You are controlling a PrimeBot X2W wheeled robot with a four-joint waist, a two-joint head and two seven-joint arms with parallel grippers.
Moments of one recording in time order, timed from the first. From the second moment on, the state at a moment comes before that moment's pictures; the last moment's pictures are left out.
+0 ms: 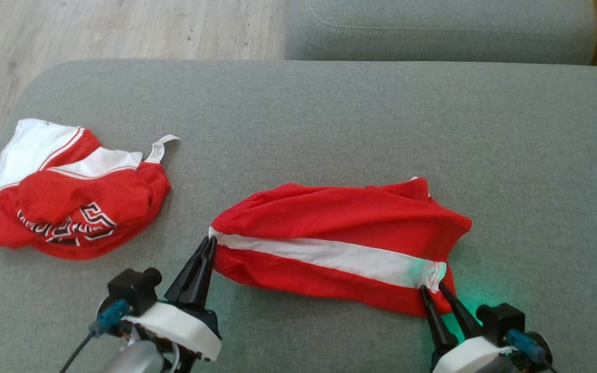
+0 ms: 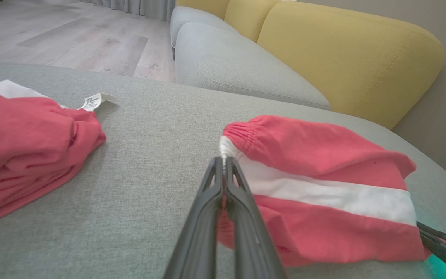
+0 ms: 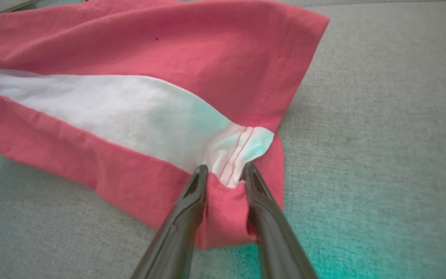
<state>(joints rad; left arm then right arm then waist) -0.25 0.35 -0.74 0.37 -0.79 -0.01 -0.25 -0.01 -0.05 0.22 0.57 0.16 0.13 -0.25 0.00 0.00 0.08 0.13</state>
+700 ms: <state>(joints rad) -0.23 0.35 -0.66 0.24 -0.78 -0.05 -0.25 0.01 -0.11 0.13 0.28 0.17 0.13 -0.25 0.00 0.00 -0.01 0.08</state>
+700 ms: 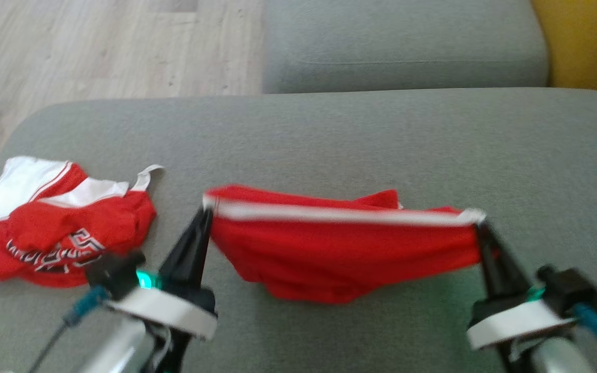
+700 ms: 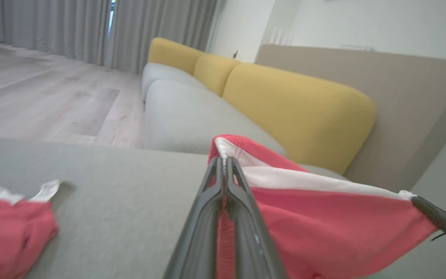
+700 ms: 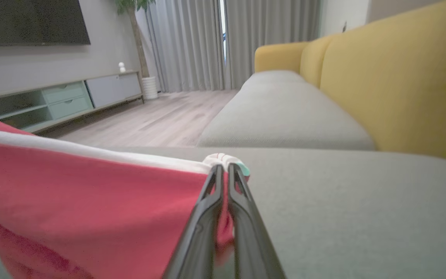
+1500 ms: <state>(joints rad) -1.24 0.18 -0.65 0.42 -0.76 -0.12 -0.22 -0.90 -0.35 0.02 0.26 0.16 0.13 -0.25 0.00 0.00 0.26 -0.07</state>
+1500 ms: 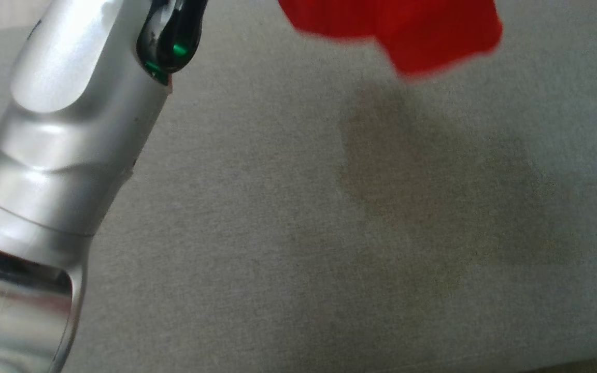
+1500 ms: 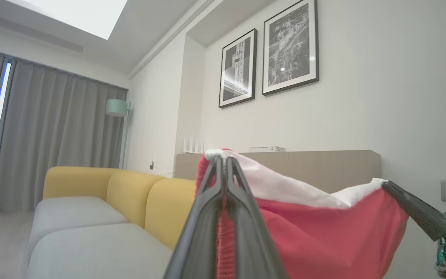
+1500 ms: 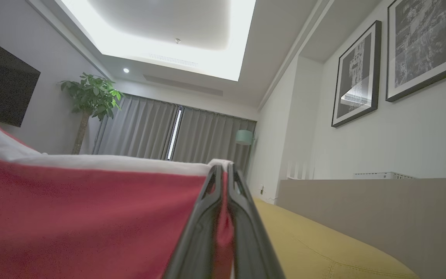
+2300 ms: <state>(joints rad) -0.21 0.24 -0.77 0.24 -0.67 -0.12 -0.26 0.10 -0.11 -0.16 0.00 0.13 0.13 -0.20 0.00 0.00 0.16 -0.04</state>
